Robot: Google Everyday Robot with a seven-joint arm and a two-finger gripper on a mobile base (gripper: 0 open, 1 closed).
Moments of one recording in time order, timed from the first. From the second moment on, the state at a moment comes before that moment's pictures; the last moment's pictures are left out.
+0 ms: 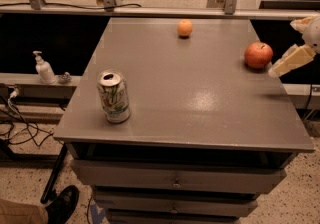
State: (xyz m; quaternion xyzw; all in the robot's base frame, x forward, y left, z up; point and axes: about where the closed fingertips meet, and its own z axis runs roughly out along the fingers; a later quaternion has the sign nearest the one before) arm 0.641 -0.347 0.908 -0.48 0.79 -0.01 0.38
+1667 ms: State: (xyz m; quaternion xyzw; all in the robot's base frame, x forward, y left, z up) arm 0.704 -0.326 0.865 -0.34 0.83 0.12 0.43
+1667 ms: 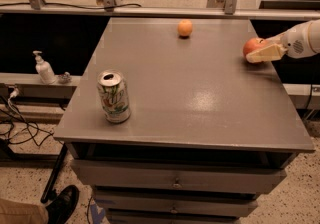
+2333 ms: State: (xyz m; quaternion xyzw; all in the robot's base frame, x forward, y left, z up) arm 0.651 -0.250 0.906 -0.39 0.80 0.20 0.41
